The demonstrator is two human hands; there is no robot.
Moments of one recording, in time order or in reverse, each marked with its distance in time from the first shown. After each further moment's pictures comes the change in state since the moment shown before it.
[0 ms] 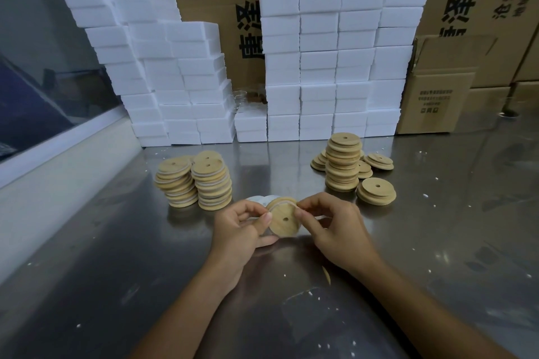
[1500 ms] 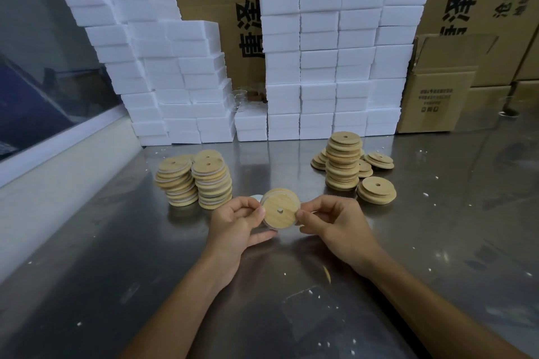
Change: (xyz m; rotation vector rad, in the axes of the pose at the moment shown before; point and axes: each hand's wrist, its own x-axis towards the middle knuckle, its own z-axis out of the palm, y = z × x) left_hand 0.005 0.005 -0.008 -0.080 -0.042 -0.075; right_hand 0.002 -0.003 -0.002 0.414 -0.078 0.279
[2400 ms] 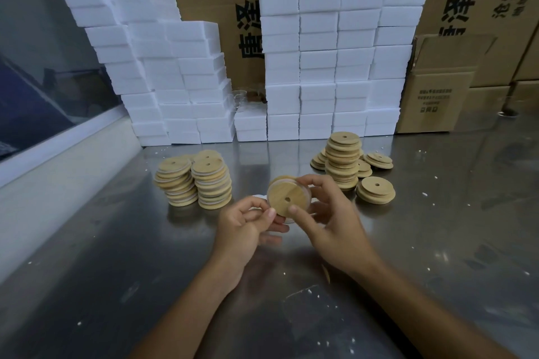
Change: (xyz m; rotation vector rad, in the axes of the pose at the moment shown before) left_hand -0.007 -0.004 0.007 0.114 -0.096 0.147; right_hand -0.005 -0.003 0.009 -0.122 -0.011 -0.422
